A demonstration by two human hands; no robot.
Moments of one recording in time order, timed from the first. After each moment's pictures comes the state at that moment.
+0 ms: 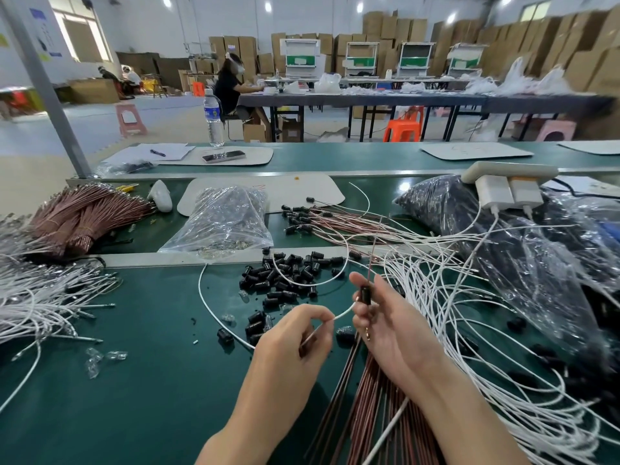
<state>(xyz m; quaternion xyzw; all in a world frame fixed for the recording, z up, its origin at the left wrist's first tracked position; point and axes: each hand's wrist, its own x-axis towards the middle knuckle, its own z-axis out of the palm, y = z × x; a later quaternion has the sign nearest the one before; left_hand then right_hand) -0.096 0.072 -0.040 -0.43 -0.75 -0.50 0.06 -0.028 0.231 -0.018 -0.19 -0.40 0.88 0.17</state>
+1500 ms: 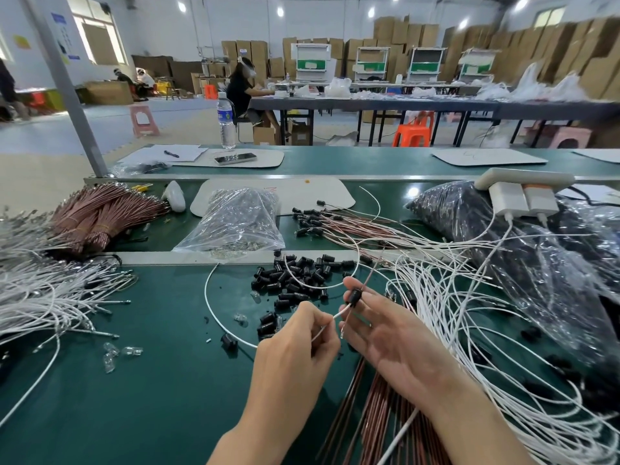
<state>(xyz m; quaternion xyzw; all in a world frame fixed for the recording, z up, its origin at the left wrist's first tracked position) -0.094 0.070 -0.034 -0.40 -0.79 -0.46 0.11 -0.028 0.224 -0.014 -0.11 -0.41 0.90 0.09</state>
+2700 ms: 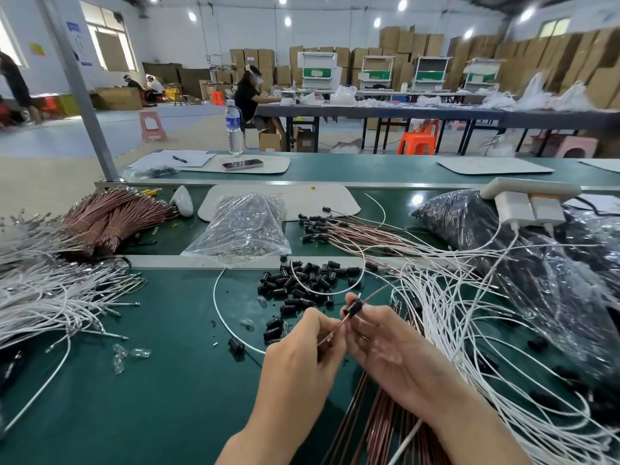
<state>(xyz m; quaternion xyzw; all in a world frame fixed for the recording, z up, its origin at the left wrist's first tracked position) -0.096 0.072 -0.038 -0.40 -0.76 -0.51 0.10 -0.025 0.222 -0.012 -0.09 -0.36 0.93 0.03</state>
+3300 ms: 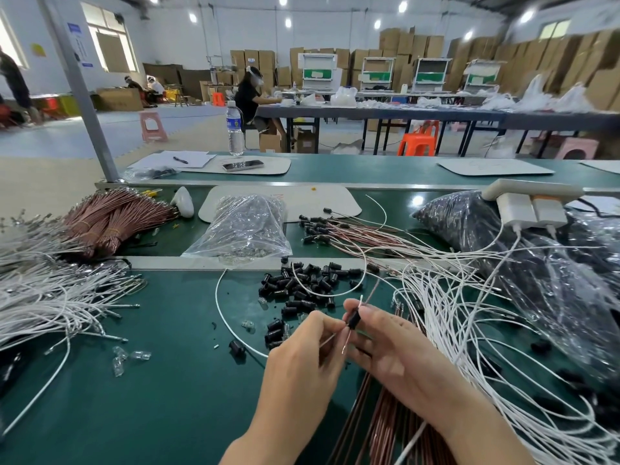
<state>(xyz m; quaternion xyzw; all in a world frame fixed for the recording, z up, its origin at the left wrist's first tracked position) -0.097 0.071 -0.041 -0.40 -0.76 -0.51 0.09 -0.028 0.219 -0.011 -0.11 -0.49 0.86 0.07</state>
